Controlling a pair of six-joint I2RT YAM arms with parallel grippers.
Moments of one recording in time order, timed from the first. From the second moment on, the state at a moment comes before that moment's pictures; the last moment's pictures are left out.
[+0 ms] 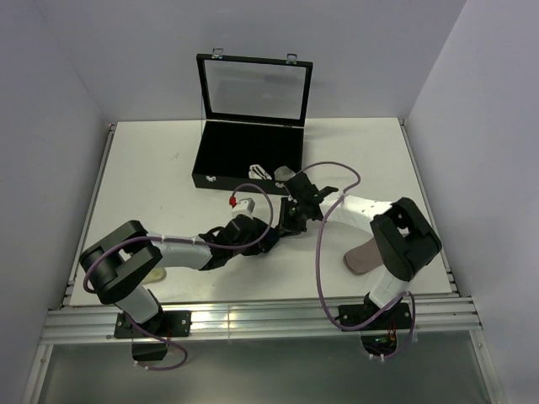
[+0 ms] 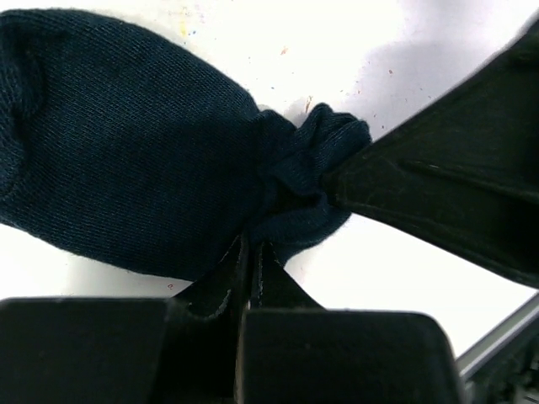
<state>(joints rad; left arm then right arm) -0.93 1.61 0.61 0.31 -0.18 -0.89 0.61 1.67 0.96 -0.39 -0.21 0.76</state>
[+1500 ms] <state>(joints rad) -0.82 1.56 0.61 0.19 0.01 -0.73 0.67 1.49 0.83 -0.26 -0.11 0.74</state>
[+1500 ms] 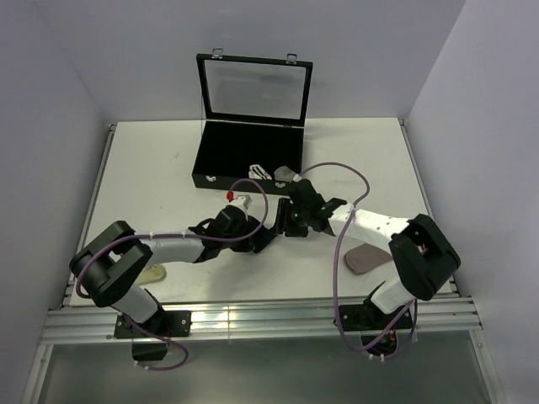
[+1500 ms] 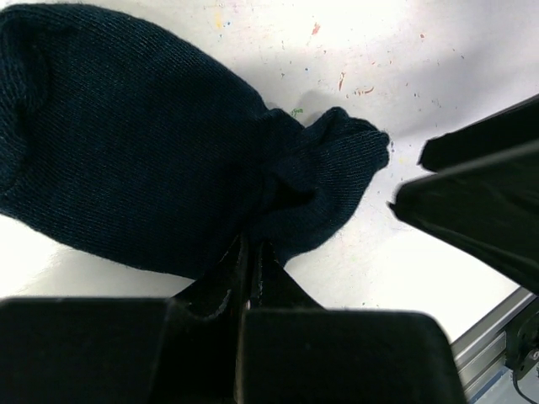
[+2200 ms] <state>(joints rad) -0.82 1.57 0.62 0.22 0.02 -0.75 0.68 1.68 0.94 -0.34 -0.11 0.96</state>
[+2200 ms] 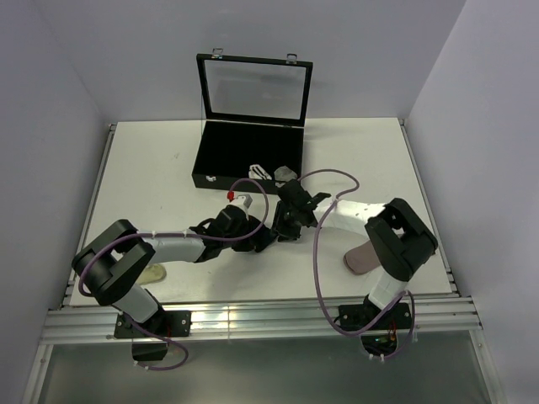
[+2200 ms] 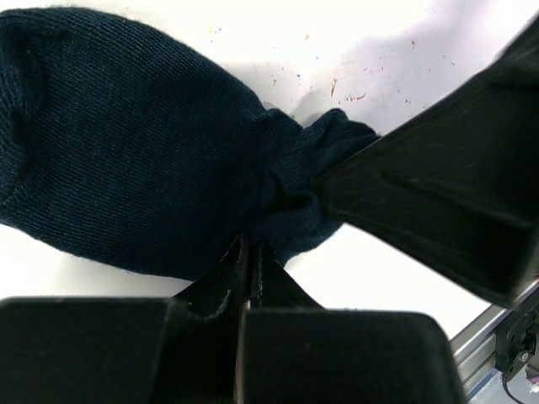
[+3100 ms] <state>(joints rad) -0.89 1.35 0.56 0.14 -0.18 -0.57 0.70 1.82 1.12 -0.51 -0.13 1.01</state>
